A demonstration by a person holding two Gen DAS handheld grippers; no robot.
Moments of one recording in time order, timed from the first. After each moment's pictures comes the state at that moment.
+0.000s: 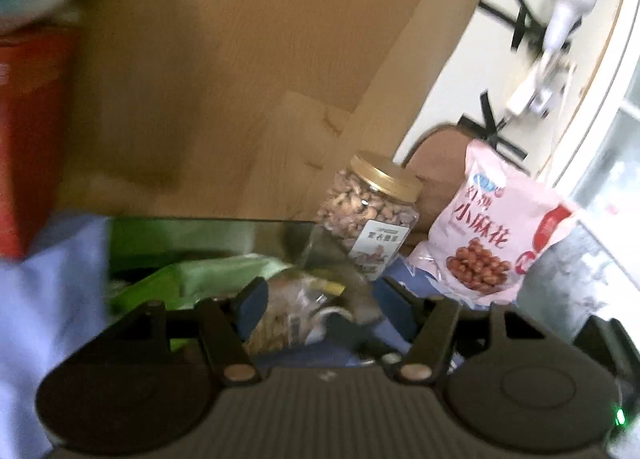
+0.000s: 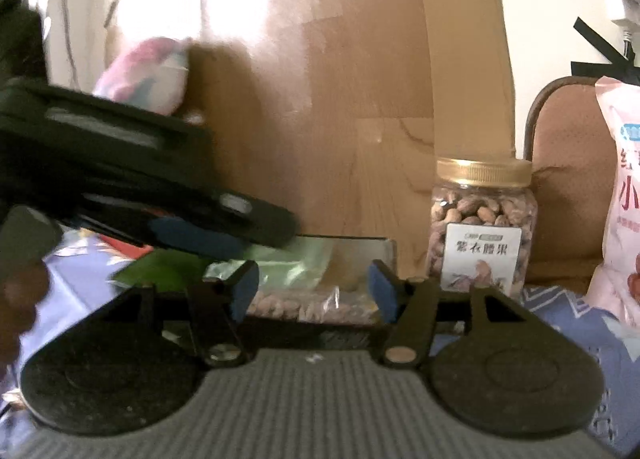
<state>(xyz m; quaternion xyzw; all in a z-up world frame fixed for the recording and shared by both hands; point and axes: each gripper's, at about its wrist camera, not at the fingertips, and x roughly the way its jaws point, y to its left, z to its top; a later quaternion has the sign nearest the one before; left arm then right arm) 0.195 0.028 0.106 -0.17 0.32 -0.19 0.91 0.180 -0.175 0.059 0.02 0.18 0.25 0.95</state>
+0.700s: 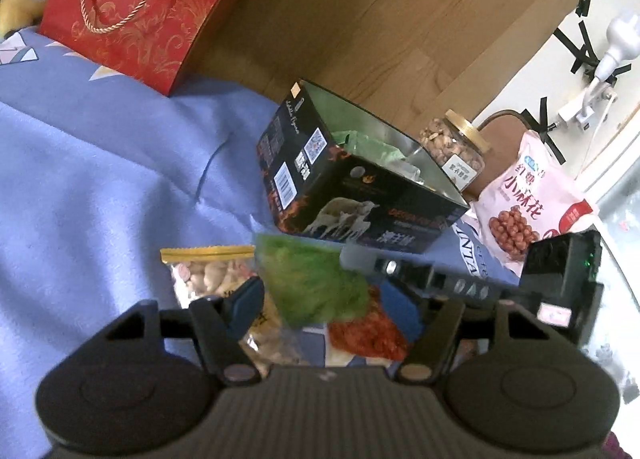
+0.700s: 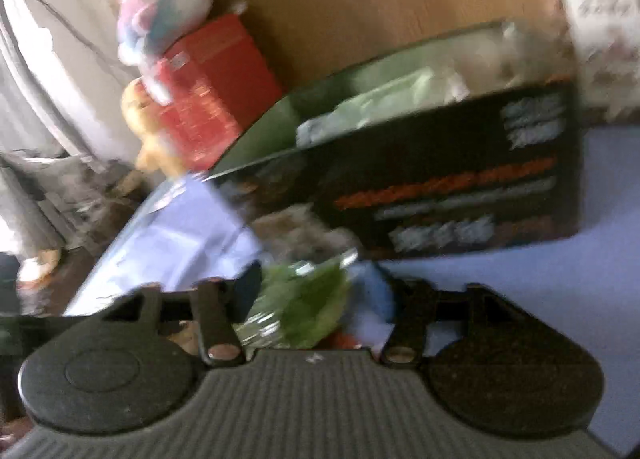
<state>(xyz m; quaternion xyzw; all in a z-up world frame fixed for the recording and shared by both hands) 0.103 0.113 0.033 -0.26 0.38 -0.13 0.88 0.191 -0.127 0.010 0.16 0.41 0.37 0.82</state>
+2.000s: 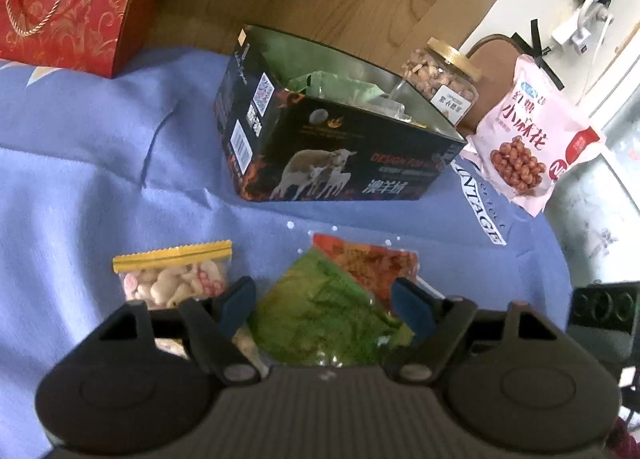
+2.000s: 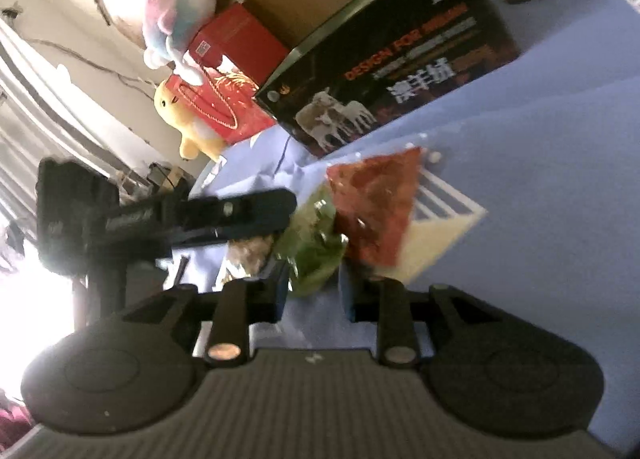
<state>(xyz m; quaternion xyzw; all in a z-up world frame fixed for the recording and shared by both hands) 0.126 0.082 0.024 -0.18 0.44 -0.17 0.86 0.116 -0.161 -0.003 0.28 0.44 0.35 0.78</state>
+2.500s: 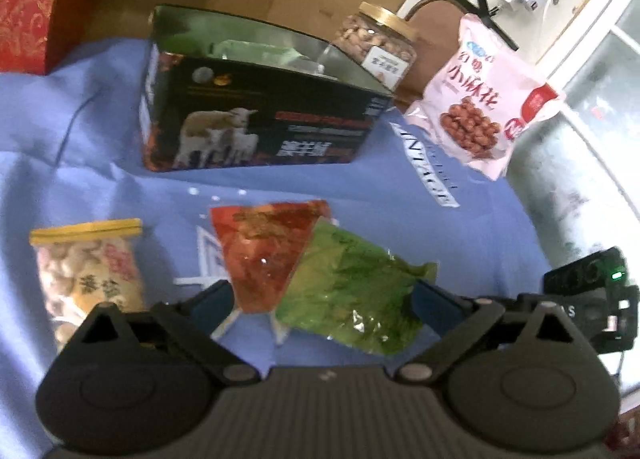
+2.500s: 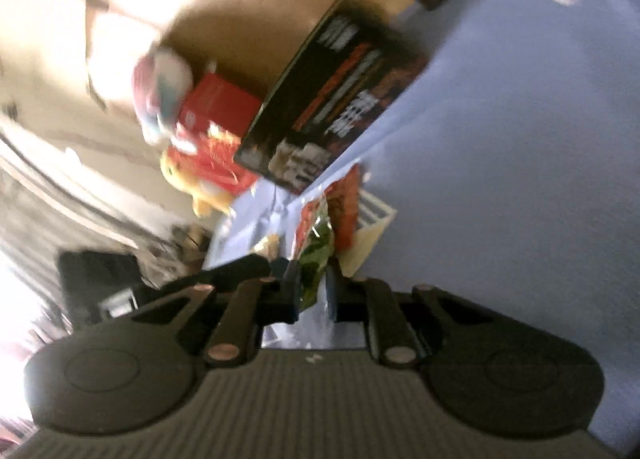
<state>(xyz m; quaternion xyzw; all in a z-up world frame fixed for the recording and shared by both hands) 0.110 0.036 0.031 -0.17 0.45 -0.24 0.85 0.096 -0.256 -0.017 0.43 0.41 0.32 0.73</state>
